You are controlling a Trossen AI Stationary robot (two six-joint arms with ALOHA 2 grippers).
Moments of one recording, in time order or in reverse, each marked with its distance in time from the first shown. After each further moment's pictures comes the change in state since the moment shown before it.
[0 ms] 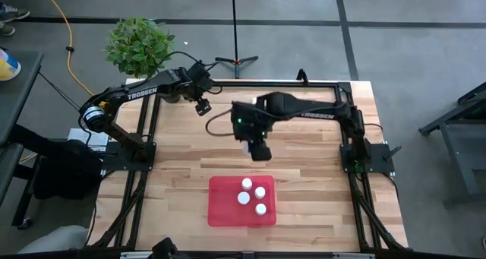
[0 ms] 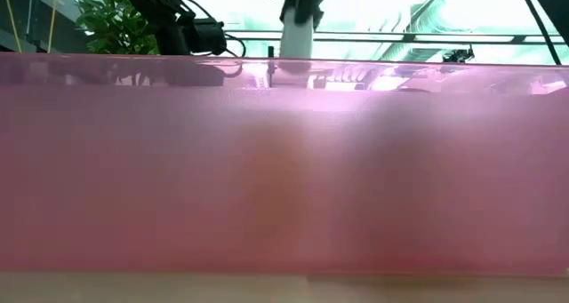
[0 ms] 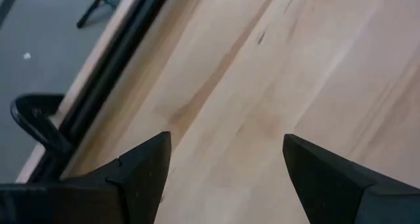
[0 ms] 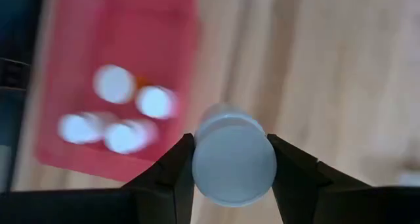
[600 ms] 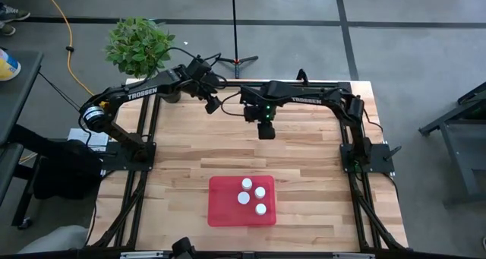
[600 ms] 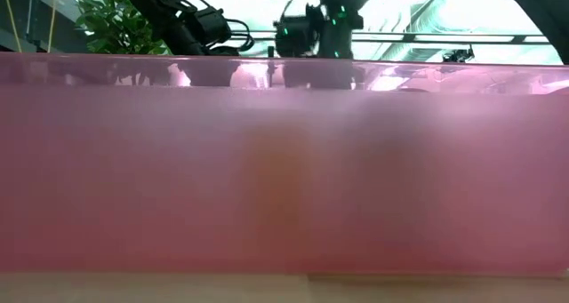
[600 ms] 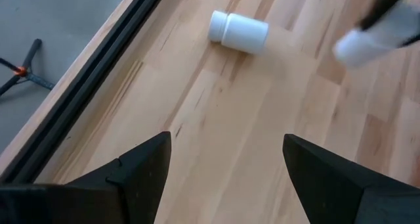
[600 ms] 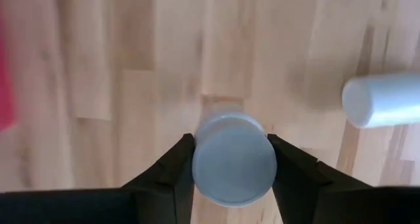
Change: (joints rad) left arm -0.002 0.001 0.001 0.237 0.322 -0.012; right arm -0.277 0.001 -0.418 0.201 0.096 -0.179
